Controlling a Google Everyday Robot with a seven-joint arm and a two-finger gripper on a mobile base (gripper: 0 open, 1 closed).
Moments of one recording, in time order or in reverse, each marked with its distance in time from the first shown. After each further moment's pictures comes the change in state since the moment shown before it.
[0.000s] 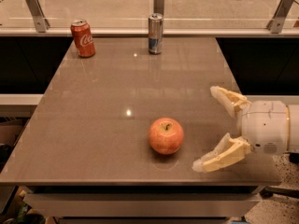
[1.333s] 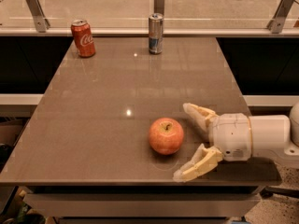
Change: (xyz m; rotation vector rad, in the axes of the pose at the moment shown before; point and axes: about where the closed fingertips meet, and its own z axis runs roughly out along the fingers) arm 0.028 0.021 0.057 -0.163 -0.072 0.074
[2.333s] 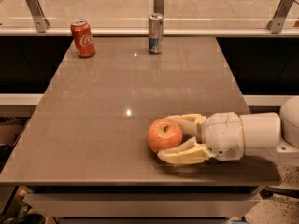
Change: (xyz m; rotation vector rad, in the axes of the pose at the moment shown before) arm -0.008 0.010 0.016 -0.050 -0.002 -0.018
